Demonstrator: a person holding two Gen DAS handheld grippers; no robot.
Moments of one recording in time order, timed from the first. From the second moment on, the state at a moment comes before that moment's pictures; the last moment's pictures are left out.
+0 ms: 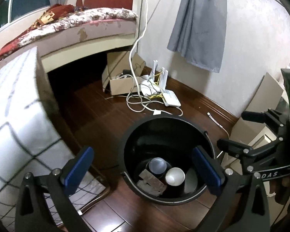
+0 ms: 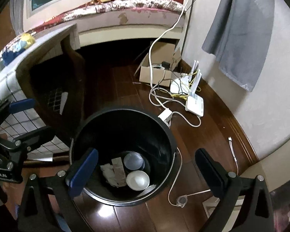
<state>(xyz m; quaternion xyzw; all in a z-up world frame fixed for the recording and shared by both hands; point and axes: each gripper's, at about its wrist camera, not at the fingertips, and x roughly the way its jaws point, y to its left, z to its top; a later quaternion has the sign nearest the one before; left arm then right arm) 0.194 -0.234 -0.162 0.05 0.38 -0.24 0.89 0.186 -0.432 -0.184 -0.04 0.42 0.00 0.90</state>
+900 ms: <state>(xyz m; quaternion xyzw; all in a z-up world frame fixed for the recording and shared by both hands) 0.165 -0.111 -0.087 0.01 0.32 -0.11 0.94 0.167 -0.329 -0.097 -0.06 0.33 0.02 0.94</state>
